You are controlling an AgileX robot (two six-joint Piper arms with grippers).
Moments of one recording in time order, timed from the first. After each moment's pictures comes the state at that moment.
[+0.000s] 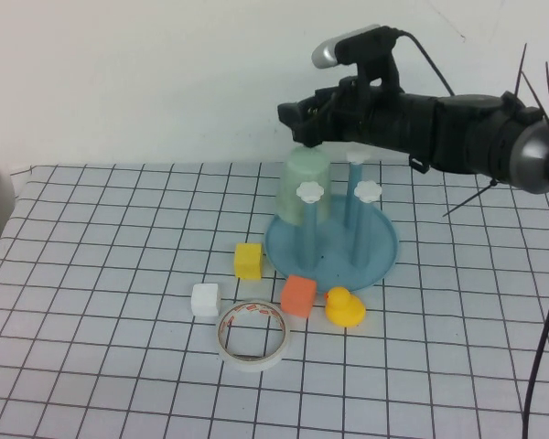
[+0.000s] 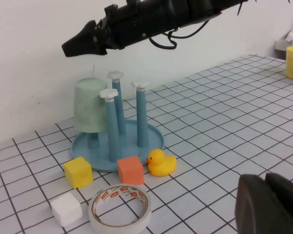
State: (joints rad) right arm 0.40 2.23 -1.78 1.73 0.30 -1.72; left arm -0.66 0.07 -0.15 -0.32 0.24 0.25
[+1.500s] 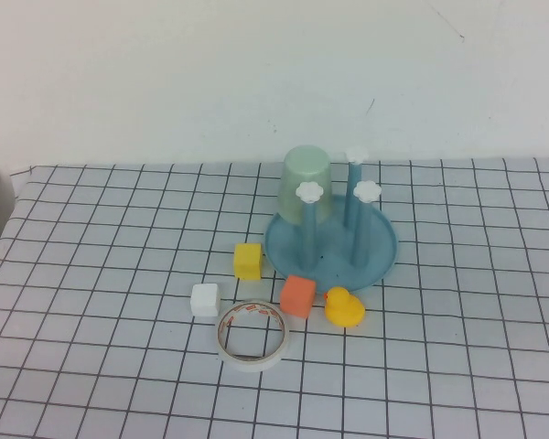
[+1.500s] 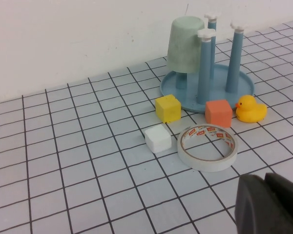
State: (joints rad) right arm 0.33 0.66 -0.76 1.06 0.72 -1.03; left arm -0.66 -0.01 -0.25 0.30 0.61 -0.32
